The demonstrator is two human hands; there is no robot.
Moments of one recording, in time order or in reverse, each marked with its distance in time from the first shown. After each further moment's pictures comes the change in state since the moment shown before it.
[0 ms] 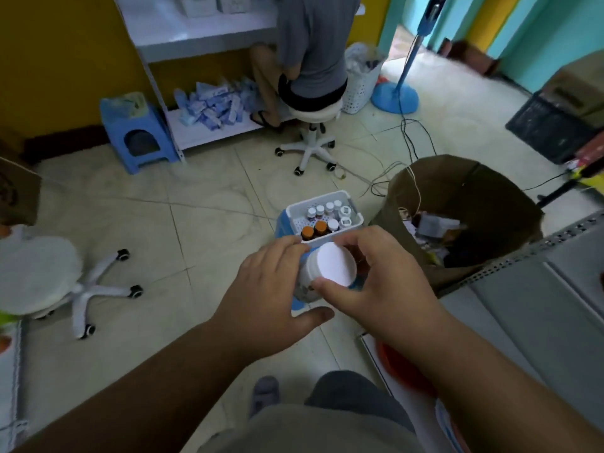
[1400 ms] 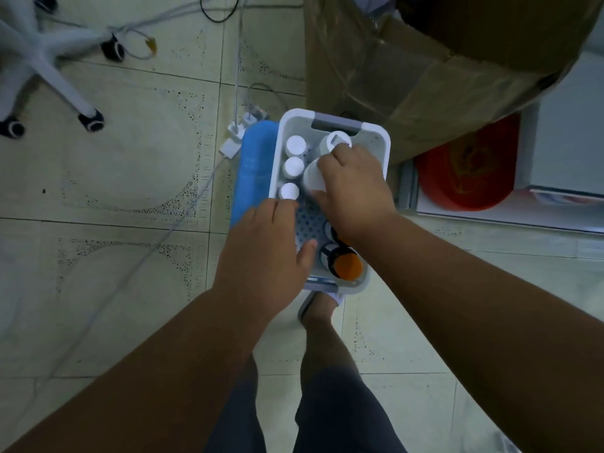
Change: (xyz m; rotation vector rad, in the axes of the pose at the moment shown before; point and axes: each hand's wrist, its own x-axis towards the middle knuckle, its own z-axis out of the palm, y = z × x) left_hand 0.449 -0.303 0.259 0.023 -0.778 0.493; right_hand 0.378 0.356 0.300 -0.469 0.189 0.978
